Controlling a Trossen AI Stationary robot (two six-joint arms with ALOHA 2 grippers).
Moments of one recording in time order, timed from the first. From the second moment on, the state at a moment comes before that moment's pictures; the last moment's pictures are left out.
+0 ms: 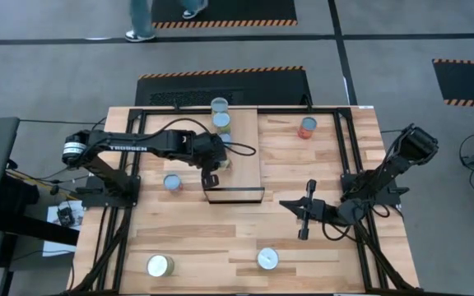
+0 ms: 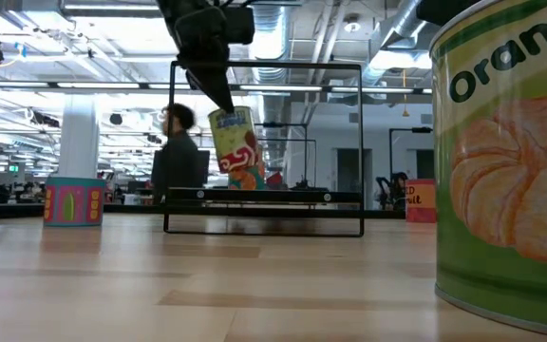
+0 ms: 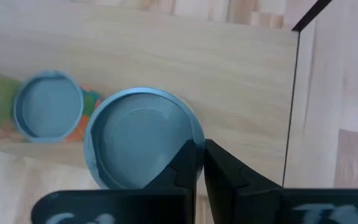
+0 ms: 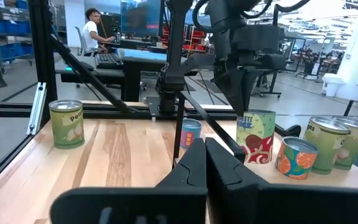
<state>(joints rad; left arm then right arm) 0.10 1.54 1.29 -0.79 -0.09 -0.07 0.73 1.35 0.37 1.05 0.97 -0.11</state>
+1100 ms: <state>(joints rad) 0.20 1.55 1.26 -0.74 -0.01 -0.05 0.73 1.35 0.37 1.06 0.97 -0.10</state>
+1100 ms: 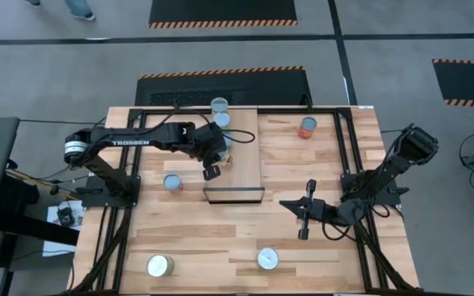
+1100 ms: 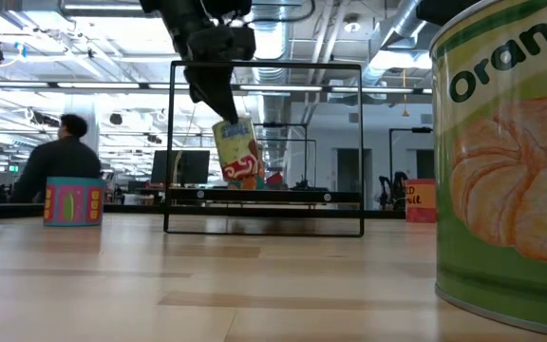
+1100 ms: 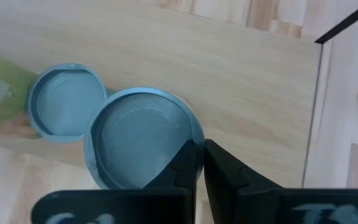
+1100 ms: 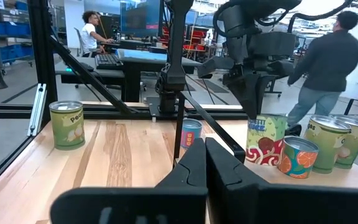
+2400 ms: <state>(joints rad) 0.21 1.63 1.33 -0.78 -0.04 0.06 0.73 1.35 0.37 1.05 0.97 -0.10</state>
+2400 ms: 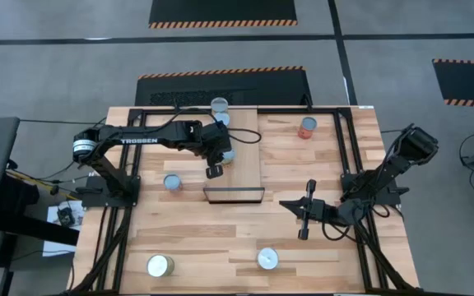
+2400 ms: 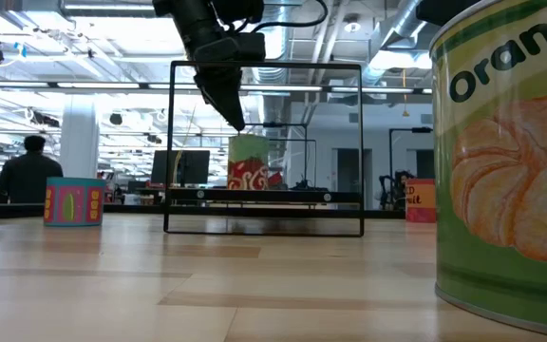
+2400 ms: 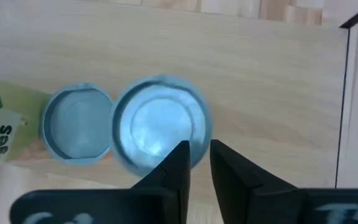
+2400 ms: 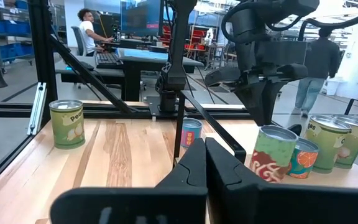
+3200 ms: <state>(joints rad) 0.24 1.72 1.33 -0.63 -0.07 0.09 0.73 1.35 0.37 1.03 0.97 -0.09</state>
